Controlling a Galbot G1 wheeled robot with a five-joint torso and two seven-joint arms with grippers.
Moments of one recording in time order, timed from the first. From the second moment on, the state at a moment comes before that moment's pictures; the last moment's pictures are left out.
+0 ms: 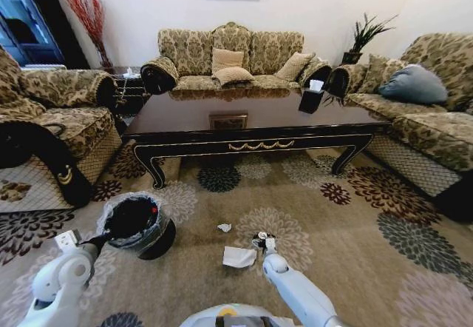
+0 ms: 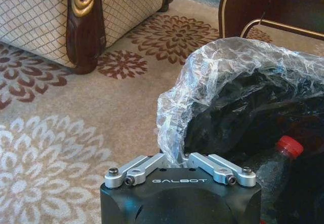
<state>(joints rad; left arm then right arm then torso) 1.50 -1.17 -0.99 -2.01 -0.89 0.74 -0.40 -0.95 1.28 -0.08 1.01 0.51 -0.09 0.38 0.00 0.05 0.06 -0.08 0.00</state>
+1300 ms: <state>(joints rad) 1.52 -1.29 -0.77 -2.11 -0.78 0.74 -0.40 -0.85 1.13 -0.32 1.50 0.61 0.32 -0.13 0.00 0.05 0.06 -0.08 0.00</state>
